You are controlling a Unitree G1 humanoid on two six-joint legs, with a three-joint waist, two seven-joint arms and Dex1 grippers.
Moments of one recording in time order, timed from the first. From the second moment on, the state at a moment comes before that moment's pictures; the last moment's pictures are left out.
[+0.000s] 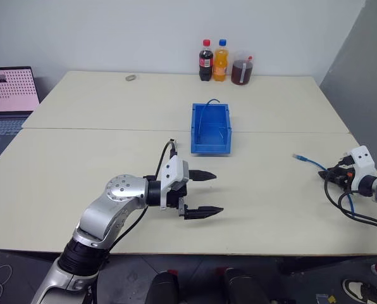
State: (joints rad) left arm -0.36 0.56 -0.21 -0.31 -0.46 0.44 -1.06; right arm -0.62 -0.83 -0.12 0.99 0.13 0.12 0.90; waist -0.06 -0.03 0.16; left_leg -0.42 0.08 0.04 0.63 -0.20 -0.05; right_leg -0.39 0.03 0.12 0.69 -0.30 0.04
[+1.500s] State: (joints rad) left arm -0.11 0.73 0.06 -0.01 -0.39 0.28 -1.04; right arm -0.67 -0.42 0.44 0.28 -0.11 0.08 1.04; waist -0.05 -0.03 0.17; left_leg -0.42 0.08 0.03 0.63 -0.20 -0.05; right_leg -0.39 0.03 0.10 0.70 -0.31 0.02
